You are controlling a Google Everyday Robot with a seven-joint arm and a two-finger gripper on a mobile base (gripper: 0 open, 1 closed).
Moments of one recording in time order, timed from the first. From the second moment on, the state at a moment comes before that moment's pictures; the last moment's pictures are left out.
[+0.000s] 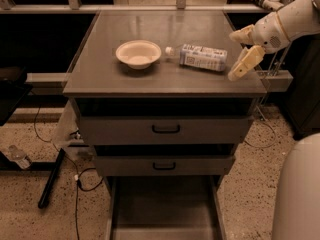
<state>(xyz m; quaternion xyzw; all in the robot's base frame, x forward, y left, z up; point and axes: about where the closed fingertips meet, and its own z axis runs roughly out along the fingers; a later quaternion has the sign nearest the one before) 0.681 -0.221 0.895 -0.58 0.71 0.18 0.35</state>
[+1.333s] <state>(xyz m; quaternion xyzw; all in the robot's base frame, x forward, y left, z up) 0.773 -0.214 0.905 -0.59 0.72 0.05 0.37</state>
